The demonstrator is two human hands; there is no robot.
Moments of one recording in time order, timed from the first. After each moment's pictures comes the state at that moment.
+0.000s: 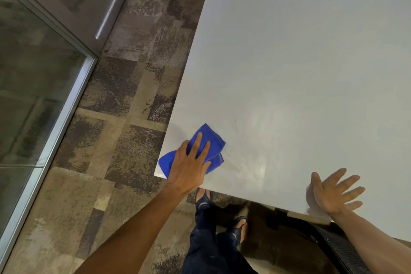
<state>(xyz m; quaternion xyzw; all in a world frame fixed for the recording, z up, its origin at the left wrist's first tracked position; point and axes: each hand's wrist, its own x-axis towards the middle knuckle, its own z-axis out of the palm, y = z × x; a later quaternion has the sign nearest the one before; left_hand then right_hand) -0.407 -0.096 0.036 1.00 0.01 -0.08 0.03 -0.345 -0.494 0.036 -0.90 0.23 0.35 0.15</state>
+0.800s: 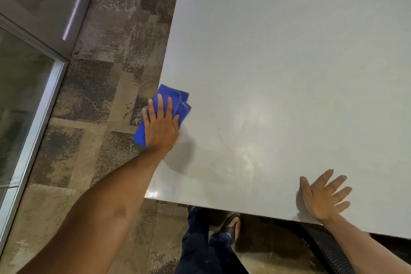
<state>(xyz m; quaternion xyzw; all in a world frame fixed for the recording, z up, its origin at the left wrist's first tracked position) -0.262 -0.040 0.006 0.99 0.15 -0.07 0.02 -0.339 -0.492 0.038 -0.89 0.24 0.37 0.14</state>
